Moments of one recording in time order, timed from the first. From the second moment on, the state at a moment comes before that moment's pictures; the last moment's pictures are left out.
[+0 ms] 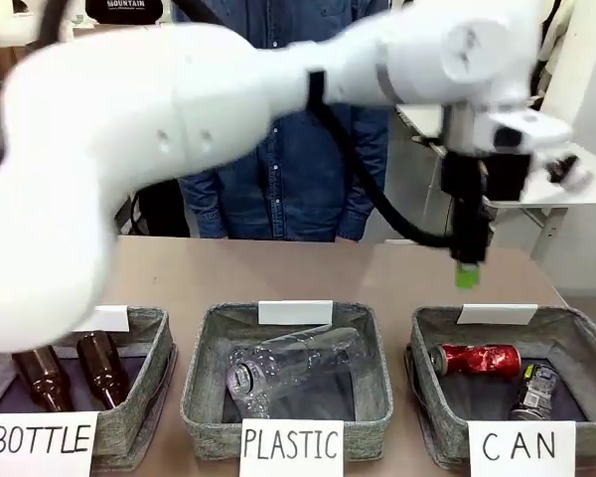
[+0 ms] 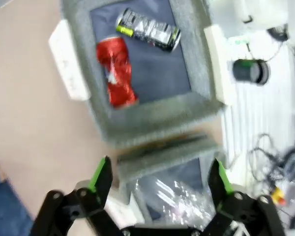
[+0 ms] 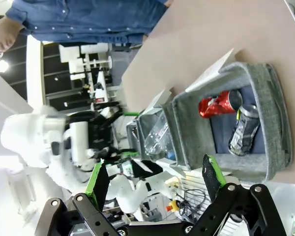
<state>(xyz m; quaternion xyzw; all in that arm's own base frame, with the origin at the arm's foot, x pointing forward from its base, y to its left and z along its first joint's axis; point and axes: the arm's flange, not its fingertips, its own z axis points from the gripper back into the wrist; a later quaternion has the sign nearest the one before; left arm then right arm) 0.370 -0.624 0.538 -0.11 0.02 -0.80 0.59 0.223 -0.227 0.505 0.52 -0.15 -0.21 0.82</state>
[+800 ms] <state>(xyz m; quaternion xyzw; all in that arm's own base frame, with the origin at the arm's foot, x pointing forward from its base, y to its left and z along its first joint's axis) 0.386 -0.387 0.599 -0.11 0.09 -0.62 0.77 0.392 -0.067 0.526 0.47 -0.10 -0.06 0.88</state>
